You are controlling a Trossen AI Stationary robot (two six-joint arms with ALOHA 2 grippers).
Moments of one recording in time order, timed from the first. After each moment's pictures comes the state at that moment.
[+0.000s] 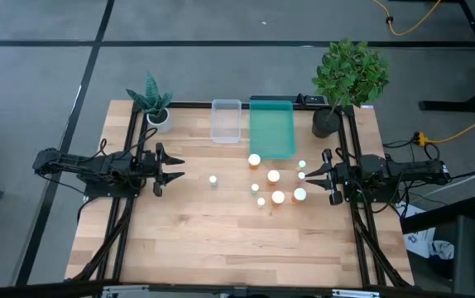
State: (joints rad) left arm -0.09 0.10 0.01 0.06 -0.22 -0.12; right arm 0.11 0.01 0.04 -0.06 0.01 -0.06
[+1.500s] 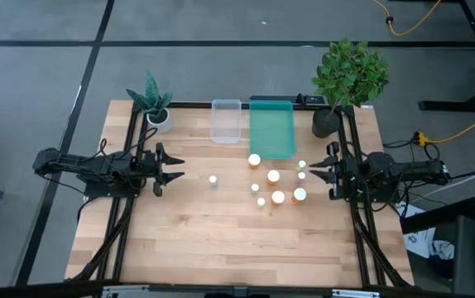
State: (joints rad) left arm -0.09 0.10 0.01 0.06 -0.22 -0.12; right arm 0.11 0.01 0.04 0.16 0.10 -0.11
